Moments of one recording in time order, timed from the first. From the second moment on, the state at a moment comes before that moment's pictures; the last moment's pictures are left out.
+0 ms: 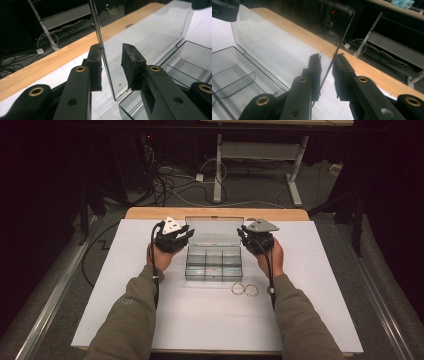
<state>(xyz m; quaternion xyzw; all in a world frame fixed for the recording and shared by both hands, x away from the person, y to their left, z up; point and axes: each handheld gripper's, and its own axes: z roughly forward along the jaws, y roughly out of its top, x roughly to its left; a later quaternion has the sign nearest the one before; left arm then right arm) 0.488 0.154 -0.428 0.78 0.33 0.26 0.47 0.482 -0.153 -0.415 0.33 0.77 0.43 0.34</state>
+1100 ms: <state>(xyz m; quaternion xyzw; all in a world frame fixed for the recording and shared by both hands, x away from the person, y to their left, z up) 0.500 0.150 -0.455 0.77 0.38 0.24 0.45 0.494 -0.143 -0.448 0.37 0.77 0.40 0.33</state>
